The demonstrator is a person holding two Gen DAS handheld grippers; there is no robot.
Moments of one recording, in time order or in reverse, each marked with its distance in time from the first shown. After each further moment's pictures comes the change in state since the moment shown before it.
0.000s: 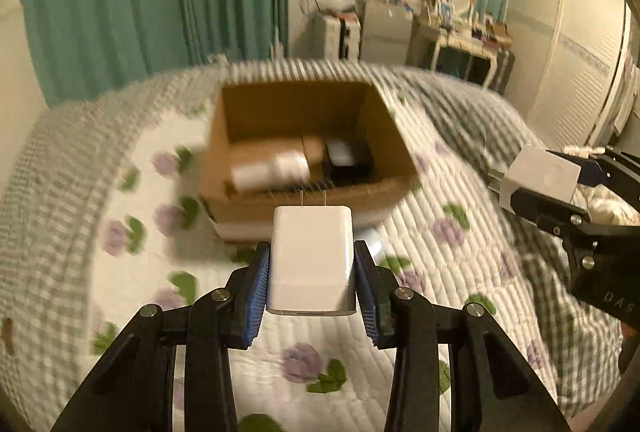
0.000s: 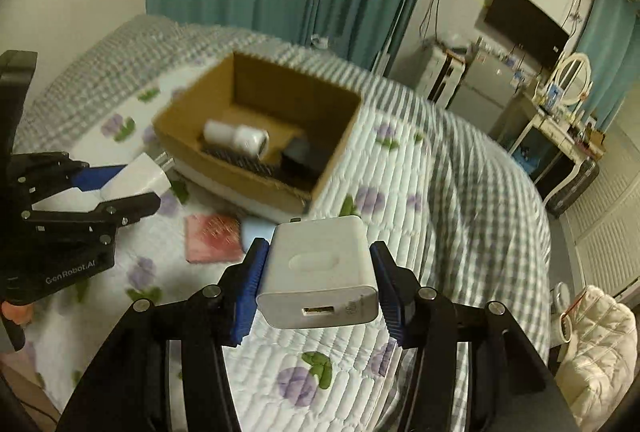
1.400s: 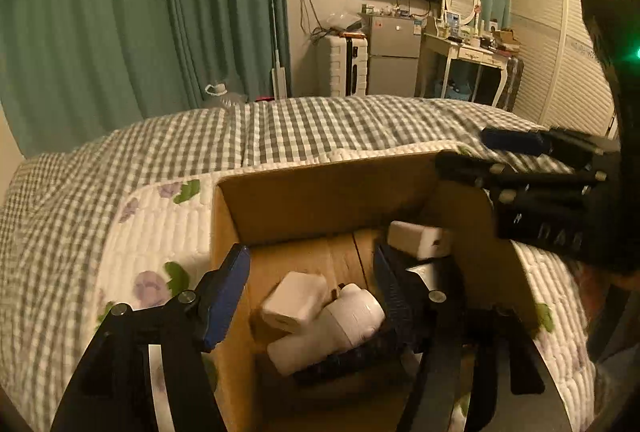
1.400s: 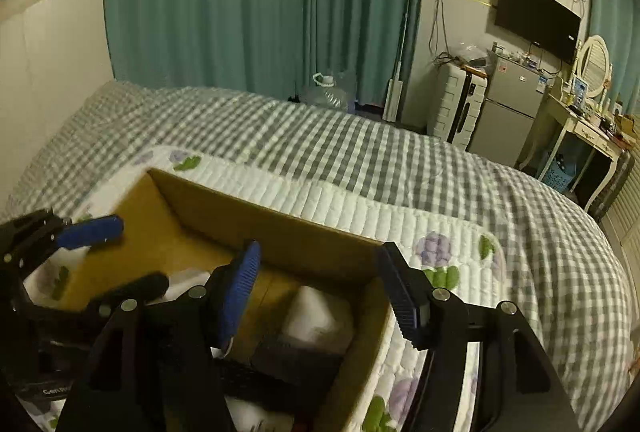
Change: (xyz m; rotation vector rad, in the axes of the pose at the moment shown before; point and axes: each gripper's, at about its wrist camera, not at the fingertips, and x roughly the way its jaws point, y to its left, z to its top) left arm 0.131 0.044 0.100 0.051 -0.056 0.020; right arm 0.185 -0.043 0.140 0.137 -0.130 0.103
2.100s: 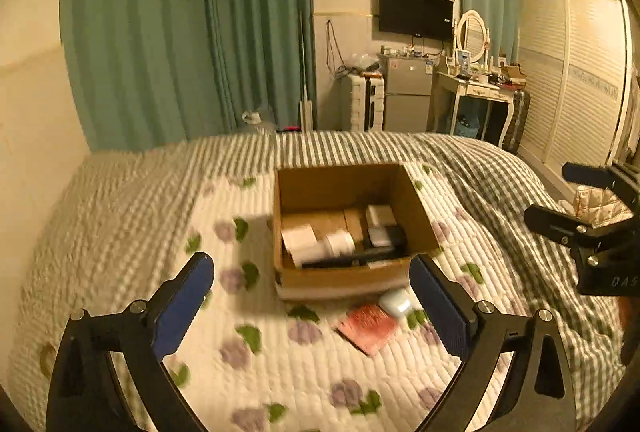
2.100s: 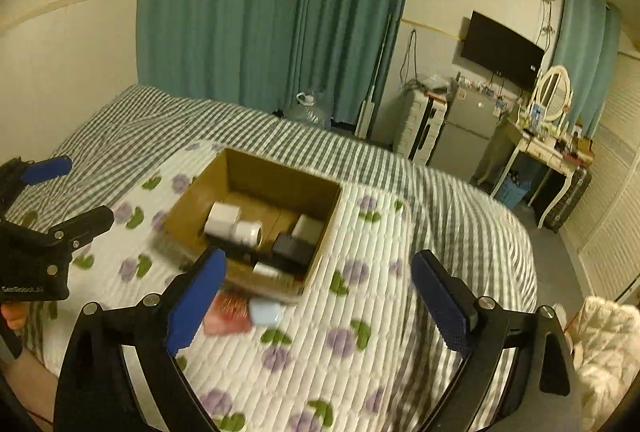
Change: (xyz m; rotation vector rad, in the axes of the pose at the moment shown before) left arm -0.188 -0.023 -0.071 -0.083 -0.106 0.074; right arm -0.241 0.035 -0.073 -0.053 -0.033 -0.097
